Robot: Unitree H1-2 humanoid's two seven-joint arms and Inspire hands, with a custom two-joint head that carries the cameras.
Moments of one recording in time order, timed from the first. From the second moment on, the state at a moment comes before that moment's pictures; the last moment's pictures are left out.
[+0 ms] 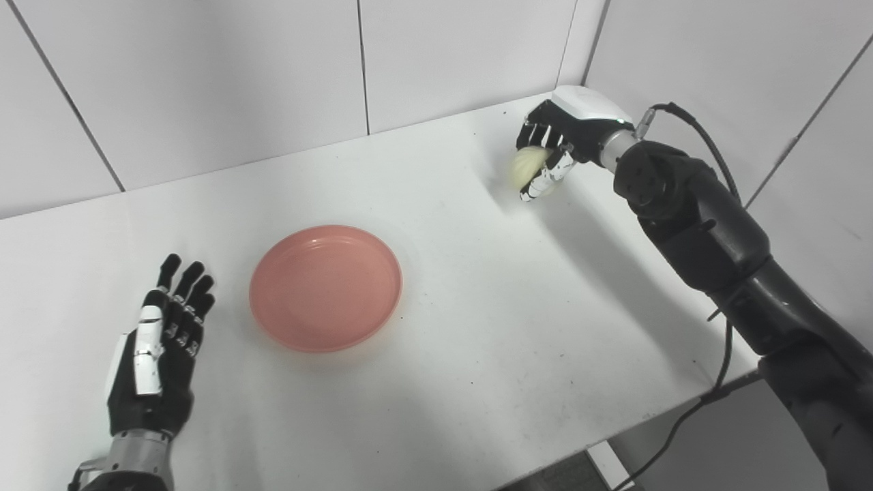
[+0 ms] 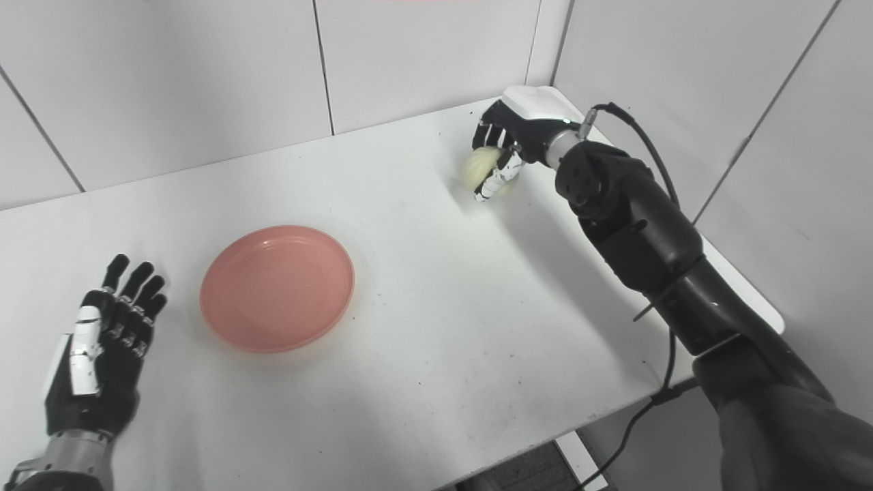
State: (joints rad) left arm -0.19 0.01 -0.06 0.14 -0.22 0.03 -0.26; right arm -0.47 -0.79 0.12 -0.11 -0.61 0.45 0.49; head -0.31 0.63
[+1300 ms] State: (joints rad) left arm -0.24 -0.13 -0.15 0.23 -0.06 -0.02 -0.15; right arm -0.72 -0.42 0.42 -0.11 -0.64 0.39 0.64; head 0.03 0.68
